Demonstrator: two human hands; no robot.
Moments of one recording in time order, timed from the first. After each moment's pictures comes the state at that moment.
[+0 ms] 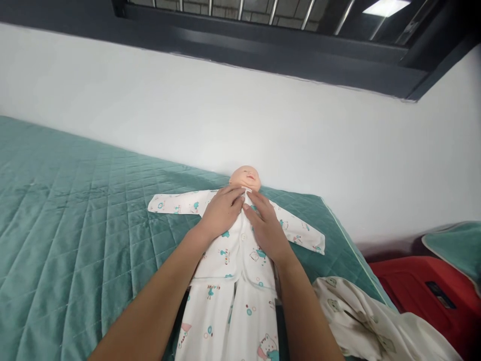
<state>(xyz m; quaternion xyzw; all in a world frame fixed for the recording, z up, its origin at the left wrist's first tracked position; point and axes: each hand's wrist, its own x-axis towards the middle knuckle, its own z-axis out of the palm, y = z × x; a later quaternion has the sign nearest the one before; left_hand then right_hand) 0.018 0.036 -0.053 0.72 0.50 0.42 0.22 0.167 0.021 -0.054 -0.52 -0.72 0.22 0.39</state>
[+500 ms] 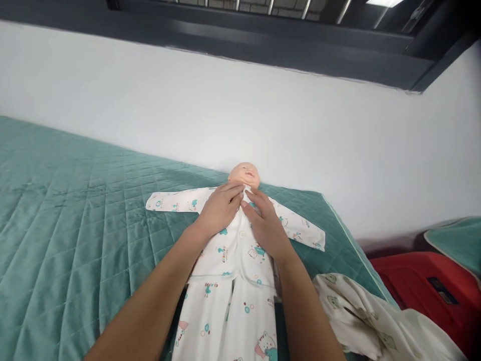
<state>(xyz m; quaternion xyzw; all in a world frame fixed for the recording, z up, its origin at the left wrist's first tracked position) 0.016 0.038 -0.055 0.74 0.49 0.41 0.22 0.169 0.022 -0.057 -0.53 -0.71 0.25 0.39</state>
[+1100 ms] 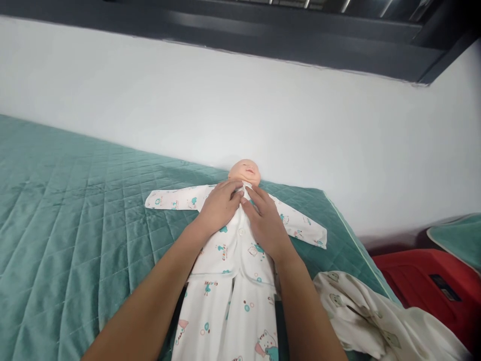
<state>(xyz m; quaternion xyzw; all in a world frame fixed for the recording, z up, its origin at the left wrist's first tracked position) 0.018 0.040 -0.055 0.71 0.51 0.43 0.23 0.165 0.019 -0.055 -0.55 -0.73 0.20 0.34</state>
